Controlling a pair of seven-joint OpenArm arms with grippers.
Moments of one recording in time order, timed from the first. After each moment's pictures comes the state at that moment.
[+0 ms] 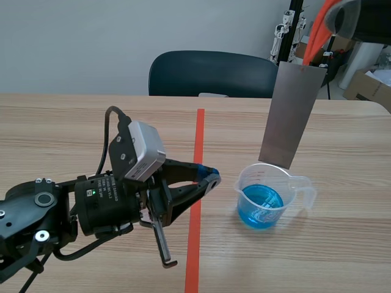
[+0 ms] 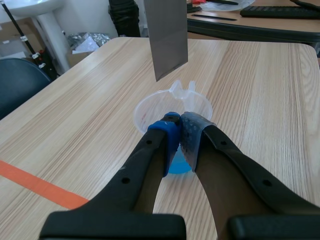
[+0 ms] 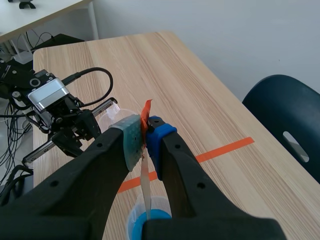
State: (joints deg) left arm 1.3 -24.6 32.6 82.9 4.1 -34.5 -30.2; right arm -6.1 88.0 -15.9 109.5 58.8 39.1 21.7
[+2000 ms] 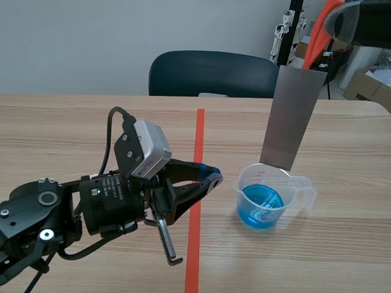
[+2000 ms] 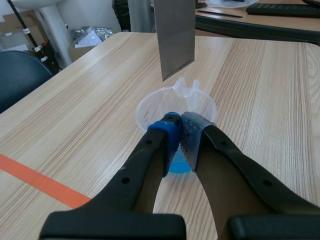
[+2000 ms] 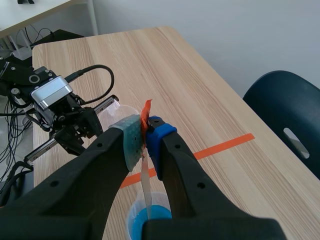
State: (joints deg) left arm 1.3 -23.7 32.5 82.9 2.9 -33.9 -27.7; right arm -6.1 88.0 -15.9 109.5 58.8 39.0 21.0
